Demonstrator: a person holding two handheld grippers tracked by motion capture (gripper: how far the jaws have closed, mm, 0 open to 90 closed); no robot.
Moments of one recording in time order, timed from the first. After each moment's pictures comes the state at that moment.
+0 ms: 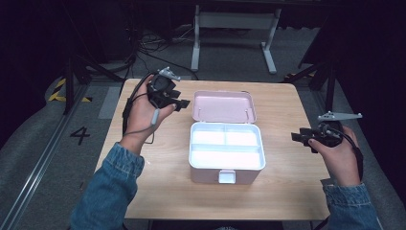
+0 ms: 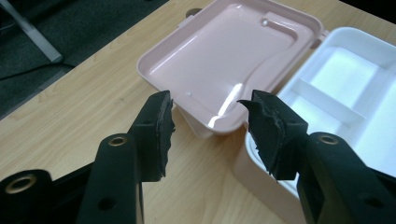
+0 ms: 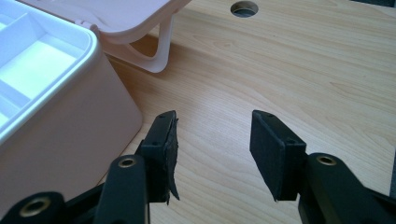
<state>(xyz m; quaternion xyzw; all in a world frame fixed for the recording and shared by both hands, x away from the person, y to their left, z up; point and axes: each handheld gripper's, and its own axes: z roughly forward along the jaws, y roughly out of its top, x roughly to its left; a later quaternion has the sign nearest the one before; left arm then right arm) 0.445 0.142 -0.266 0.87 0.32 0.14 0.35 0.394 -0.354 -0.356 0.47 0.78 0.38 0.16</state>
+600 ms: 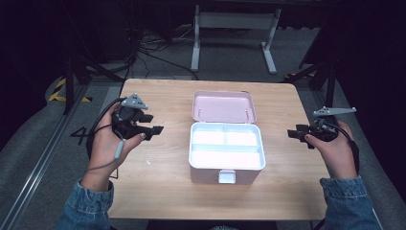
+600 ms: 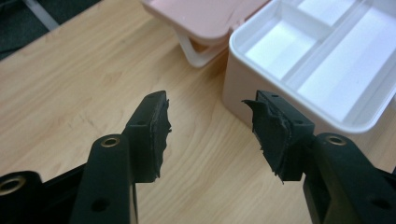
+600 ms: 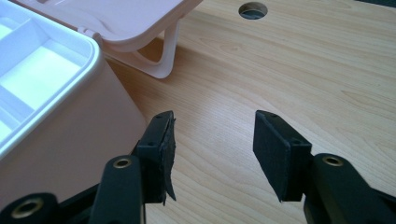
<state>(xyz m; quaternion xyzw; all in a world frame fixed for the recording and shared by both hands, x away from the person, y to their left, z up) 0.375 0.204 -0.286 0.87 0.34 0.13 0.34 0.408 -0.349 -0.354 0.46 0.79 0.38 0.14</state>
